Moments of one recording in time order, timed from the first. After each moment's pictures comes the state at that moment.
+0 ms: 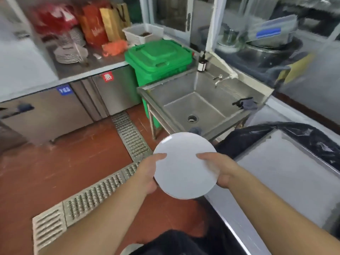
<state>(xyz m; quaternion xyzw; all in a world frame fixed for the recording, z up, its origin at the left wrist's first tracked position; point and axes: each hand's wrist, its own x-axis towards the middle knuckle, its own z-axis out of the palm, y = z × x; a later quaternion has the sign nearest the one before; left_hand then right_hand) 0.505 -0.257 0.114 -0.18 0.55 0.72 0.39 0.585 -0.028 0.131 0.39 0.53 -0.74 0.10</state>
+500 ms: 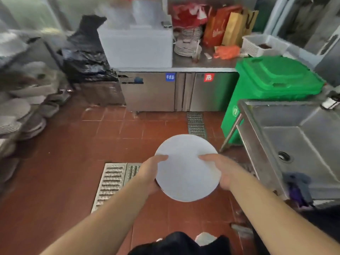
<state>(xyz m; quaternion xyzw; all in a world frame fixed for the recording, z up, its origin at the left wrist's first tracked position) 0.484 -0.576 0.113 -0.34 0.50 0.78 0.16 0.428 -0.348 0.141 0.23 0.63 -0.67 0.33</state>
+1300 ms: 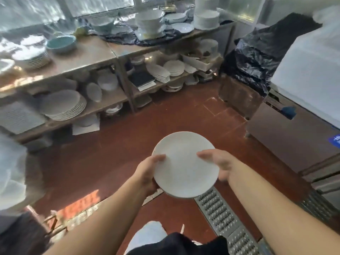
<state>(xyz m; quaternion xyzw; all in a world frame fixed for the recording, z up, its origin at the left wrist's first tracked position) 0.519 -0.783 0.117 -0.57 0.23 0.75 -0.25 0.287 -0.734 0.127 -0.13 0.66 -0.38 0.63</state>
